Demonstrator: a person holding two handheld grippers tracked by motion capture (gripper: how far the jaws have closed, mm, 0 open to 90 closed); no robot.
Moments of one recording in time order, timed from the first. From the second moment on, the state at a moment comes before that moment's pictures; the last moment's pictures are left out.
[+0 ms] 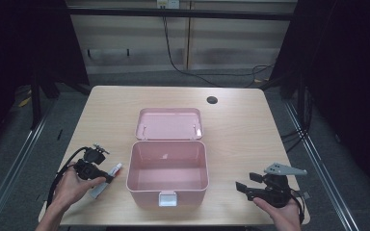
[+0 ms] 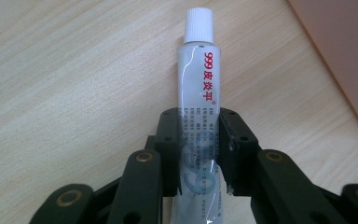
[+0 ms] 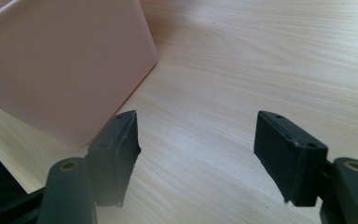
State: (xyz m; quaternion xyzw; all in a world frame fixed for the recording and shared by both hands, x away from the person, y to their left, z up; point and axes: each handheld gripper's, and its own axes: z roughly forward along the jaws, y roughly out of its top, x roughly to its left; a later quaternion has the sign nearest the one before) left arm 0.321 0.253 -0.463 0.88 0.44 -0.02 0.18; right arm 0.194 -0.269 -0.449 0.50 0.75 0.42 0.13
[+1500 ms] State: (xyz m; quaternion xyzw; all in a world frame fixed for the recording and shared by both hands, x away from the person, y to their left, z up) left arm 0.290 0.274 -0.400 0.89 0.36 -0.03 0.29; right arm 0.193 -0.269 -0.449 0.51 0.74 0.42 0.13
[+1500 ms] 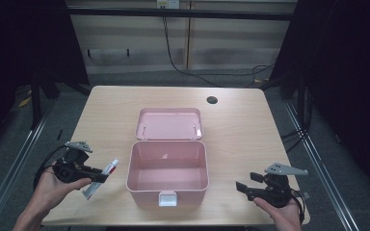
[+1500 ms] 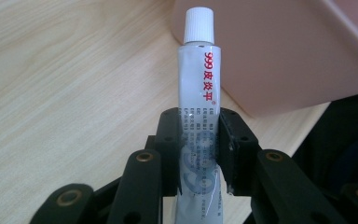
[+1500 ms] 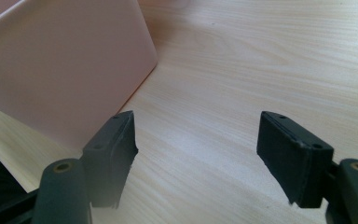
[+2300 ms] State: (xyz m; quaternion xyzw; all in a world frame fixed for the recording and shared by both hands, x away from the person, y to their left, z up) left arm 0.279 0.276 -0.353 0.88 0.34 -0.02 0.34; right arm 0.193 -0.269 -0.449 0.51 0.74 0.42 0.13
